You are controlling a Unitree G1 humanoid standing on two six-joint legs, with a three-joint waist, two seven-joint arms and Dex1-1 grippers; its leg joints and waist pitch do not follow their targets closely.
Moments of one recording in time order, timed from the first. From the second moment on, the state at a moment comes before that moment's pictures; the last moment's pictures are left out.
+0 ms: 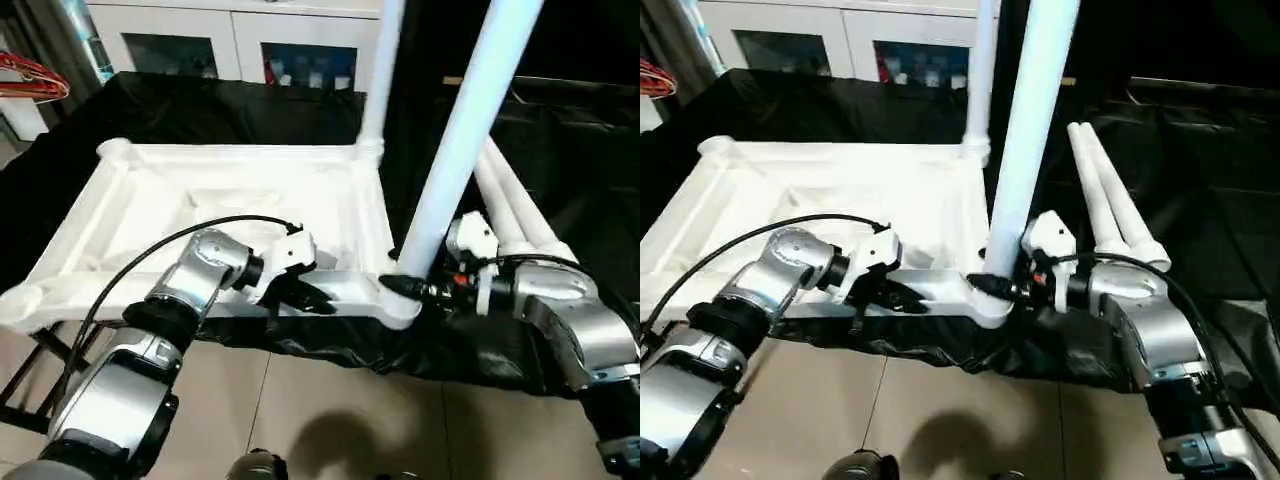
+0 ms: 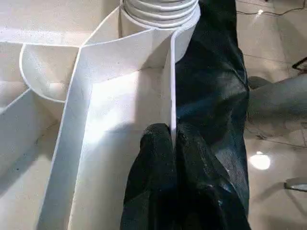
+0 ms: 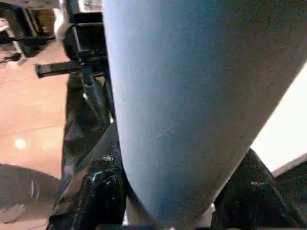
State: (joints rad) left arm -0.80 0.30 -0.31 0.87 0.07 -0.01 -1.39; right arm -0.38 -0.51 0.15 0.20 0.29 0.26 1.07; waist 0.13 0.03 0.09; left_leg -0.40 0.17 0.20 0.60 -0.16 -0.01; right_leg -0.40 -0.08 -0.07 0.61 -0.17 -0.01
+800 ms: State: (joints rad) left arm -0.80 0.26 -0.30 0.91 0.07 -0.01 -1.31; right arm -0.37 -0.49 0.12 0.25 0.27 0.21 1.03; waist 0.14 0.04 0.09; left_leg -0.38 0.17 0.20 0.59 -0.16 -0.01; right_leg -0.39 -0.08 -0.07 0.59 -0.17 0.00
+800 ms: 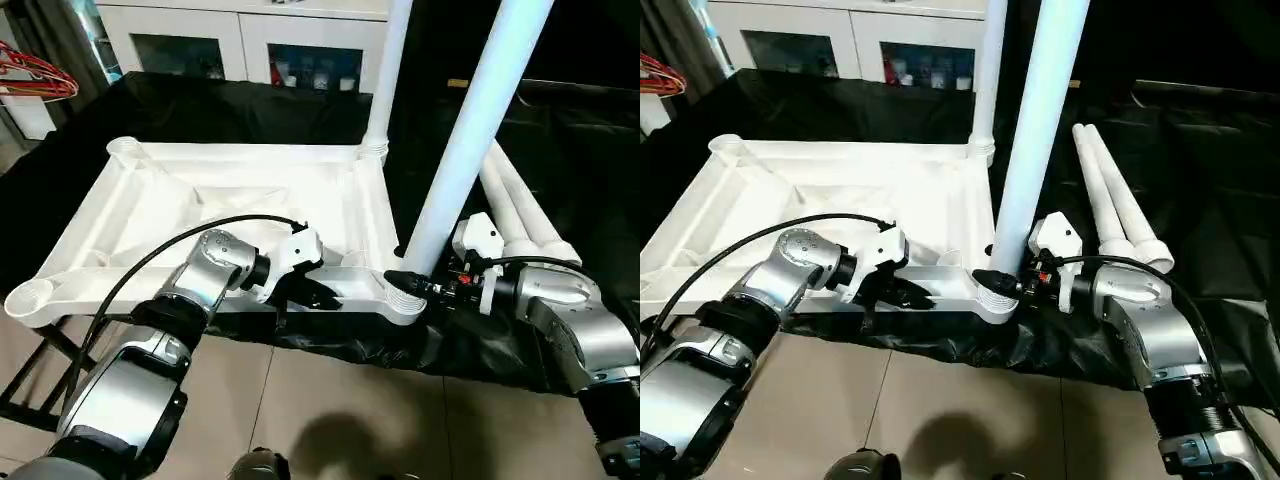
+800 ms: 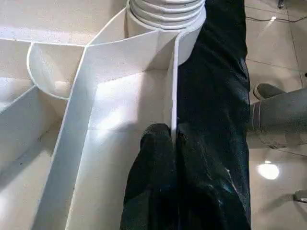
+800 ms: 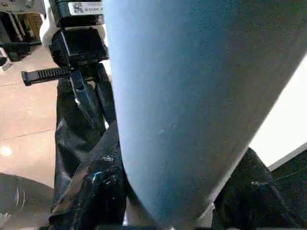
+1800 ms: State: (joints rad) left arm -0.78 0.27 -0.27 0.89 0.06 0.01 -1.33; right arm -0.37 -0.48 0.11 0.25 0.27 0.19 1.03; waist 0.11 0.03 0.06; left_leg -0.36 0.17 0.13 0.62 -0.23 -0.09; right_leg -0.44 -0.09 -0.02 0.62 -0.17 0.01
